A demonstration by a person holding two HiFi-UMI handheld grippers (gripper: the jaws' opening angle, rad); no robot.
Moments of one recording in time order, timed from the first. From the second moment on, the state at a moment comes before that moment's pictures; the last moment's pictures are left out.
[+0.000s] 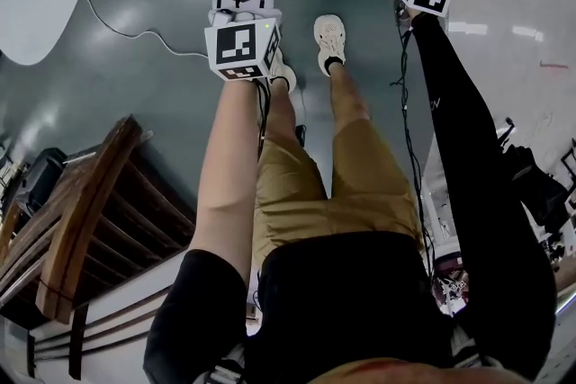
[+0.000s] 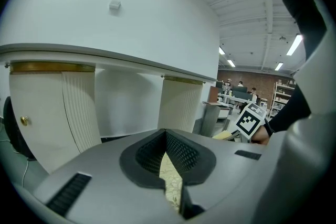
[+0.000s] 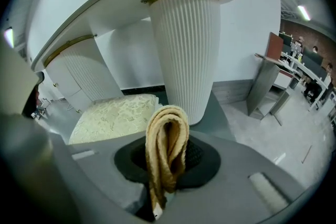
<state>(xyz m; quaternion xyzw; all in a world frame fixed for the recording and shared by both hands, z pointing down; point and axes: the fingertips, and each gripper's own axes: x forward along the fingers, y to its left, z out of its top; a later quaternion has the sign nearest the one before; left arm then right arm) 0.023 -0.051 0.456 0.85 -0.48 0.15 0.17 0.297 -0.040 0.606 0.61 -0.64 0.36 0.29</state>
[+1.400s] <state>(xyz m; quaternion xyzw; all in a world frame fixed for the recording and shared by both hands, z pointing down) -0.133 -0.011 0.471 0.84 -0.49 0.16 0.19 -0.024 0.002 0.636 0.47 -0.73 0.41 0.28</state>
